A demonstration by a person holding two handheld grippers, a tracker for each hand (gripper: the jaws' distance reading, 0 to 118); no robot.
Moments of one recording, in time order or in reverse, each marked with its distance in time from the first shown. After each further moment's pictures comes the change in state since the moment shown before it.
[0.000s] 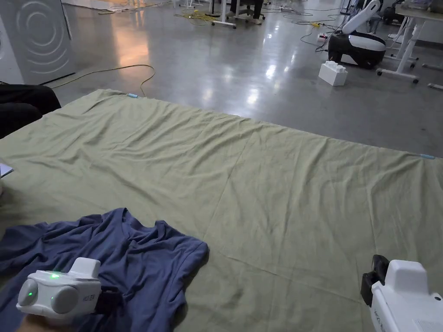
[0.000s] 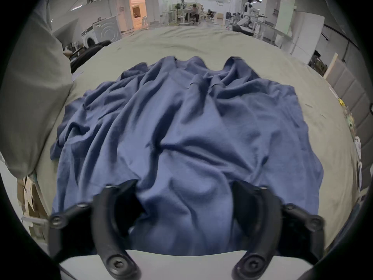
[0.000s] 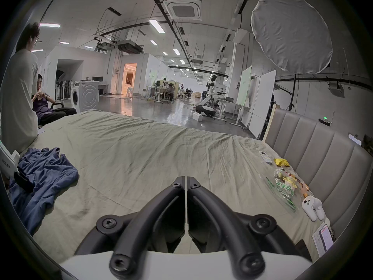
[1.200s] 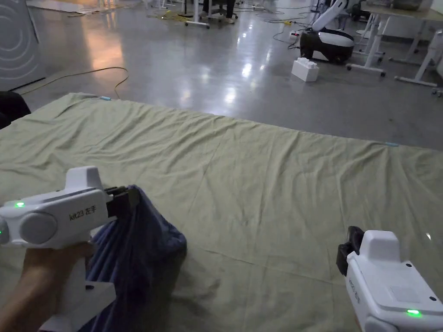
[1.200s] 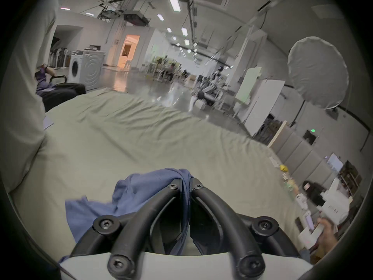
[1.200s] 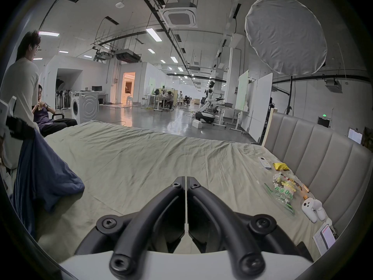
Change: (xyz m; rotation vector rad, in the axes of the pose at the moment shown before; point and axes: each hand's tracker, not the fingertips) left arm 0.073 0.124 0.157 0.515 -0.383 0.188; right arm 0.021 0.017 0.018 0.068 -0.011 -0.046
